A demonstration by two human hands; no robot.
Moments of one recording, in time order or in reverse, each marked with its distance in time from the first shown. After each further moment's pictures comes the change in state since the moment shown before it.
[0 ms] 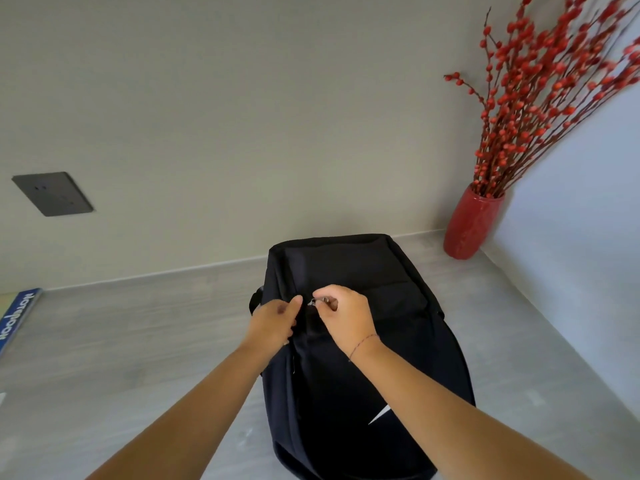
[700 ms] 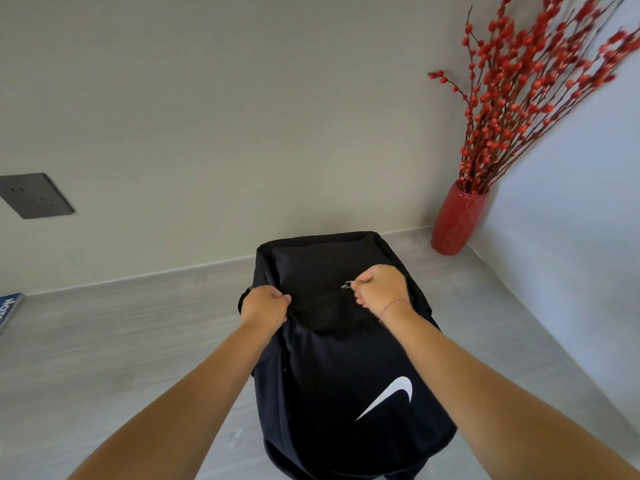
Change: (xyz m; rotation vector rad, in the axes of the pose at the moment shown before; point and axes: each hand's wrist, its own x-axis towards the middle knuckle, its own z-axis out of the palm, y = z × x) left_hand 0.021 0.019 0.007 0.034 0.098 -0.030; right_hand 0.035 0.022 -0.065 -0.090 0.045 0.360
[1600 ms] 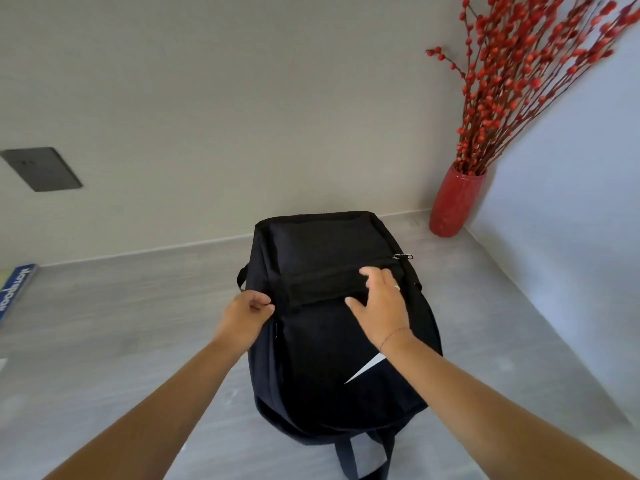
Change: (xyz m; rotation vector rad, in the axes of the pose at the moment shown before) left_hand -0.038 -0.061 -0.008 0.026 0.002 0.106; right_hand -0.062 0.052 0.000 -0.260 0.079 -0.259
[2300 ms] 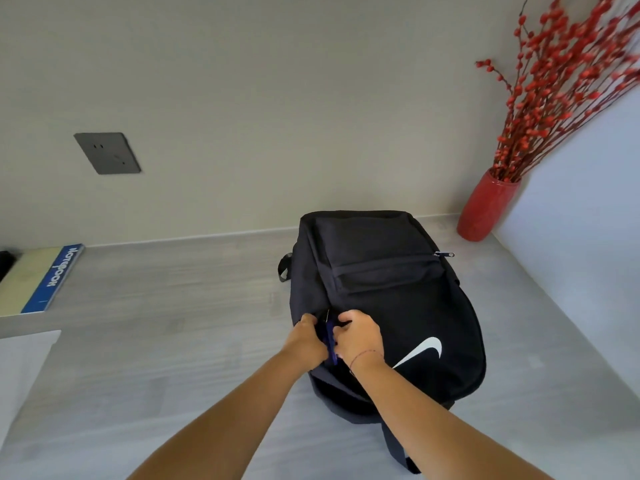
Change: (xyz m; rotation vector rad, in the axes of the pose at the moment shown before) left_hand -0.044 -0.027 0.010 0.193 -0.341 -0.131; right_hand -0.061 -0.082 0.089 0.279 -0.223 0.377
